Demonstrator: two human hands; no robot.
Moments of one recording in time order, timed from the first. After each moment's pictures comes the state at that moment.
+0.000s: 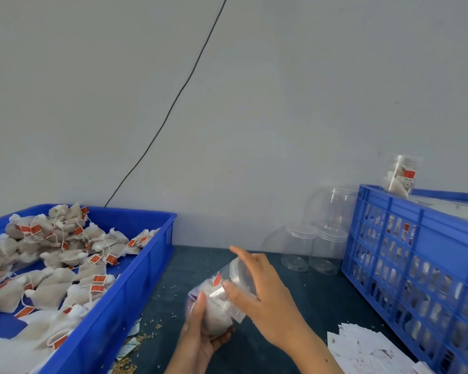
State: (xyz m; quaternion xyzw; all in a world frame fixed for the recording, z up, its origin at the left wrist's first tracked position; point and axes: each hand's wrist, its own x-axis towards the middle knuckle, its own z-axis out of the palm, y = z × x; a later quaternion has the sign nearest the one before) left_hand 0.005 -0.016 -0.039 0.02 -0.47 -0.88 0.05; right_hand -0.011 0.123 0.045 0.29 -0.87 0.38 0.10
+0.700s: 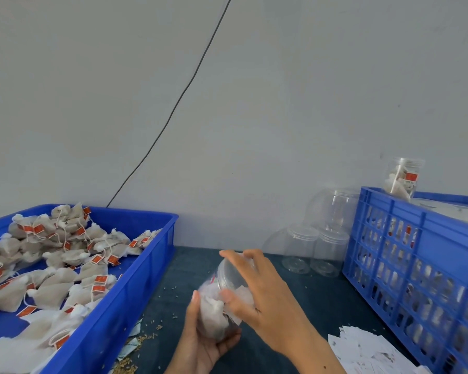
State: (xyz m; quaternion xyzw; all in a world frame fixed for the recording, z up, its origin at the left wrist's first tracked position) left_hand 0.008 -0.020 -0.041 -0.03 -0.42 -0.91 -0.04; right_hand -0.006 0.125 0.051 0.37 -0.88 0.26 0.16
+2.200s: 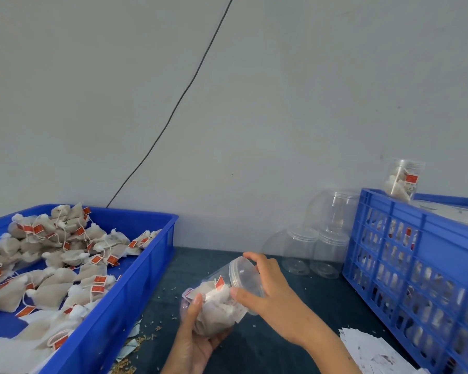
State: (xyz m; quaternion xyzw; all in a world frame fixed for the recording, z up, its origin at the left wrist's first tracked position) left_hand 0.006 -0.020 -0.038 -0.02 -0.38 -0.93 0.05; right_hand -0.011 0.133 0.059 0.26 -0.87 0.41 0.01
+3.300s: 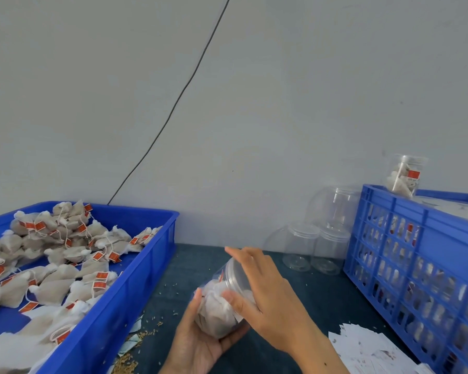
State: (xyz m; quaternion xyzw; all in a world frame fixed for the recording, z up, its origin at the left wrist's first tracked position) left_hand 0.008 -0.022 -0.038 -0.07 -0.31 -0.95 -0.08; right_hand -0.007 0.129 0.052 0.38 -0.88 0.24 0.17
